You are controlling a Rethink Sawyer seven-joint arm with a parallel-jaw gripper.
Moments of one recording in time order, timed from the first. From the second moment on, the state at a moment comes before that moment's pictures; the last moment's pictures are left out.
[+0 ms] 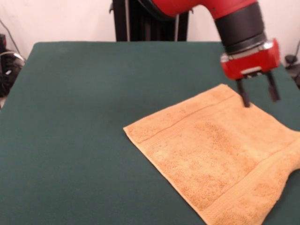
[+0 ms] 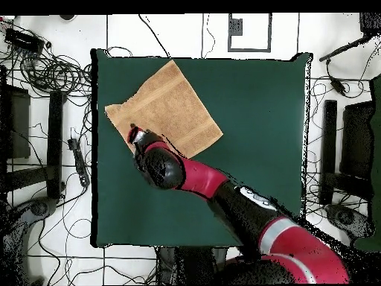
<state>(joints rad) -0.45 -0.49 0.54 1.96 0.10 -0.16 1.83</state>
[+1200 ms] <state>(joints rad) -0.35 -0.45 -0.02 1.91 -0.01 -0.13 1.83</state>
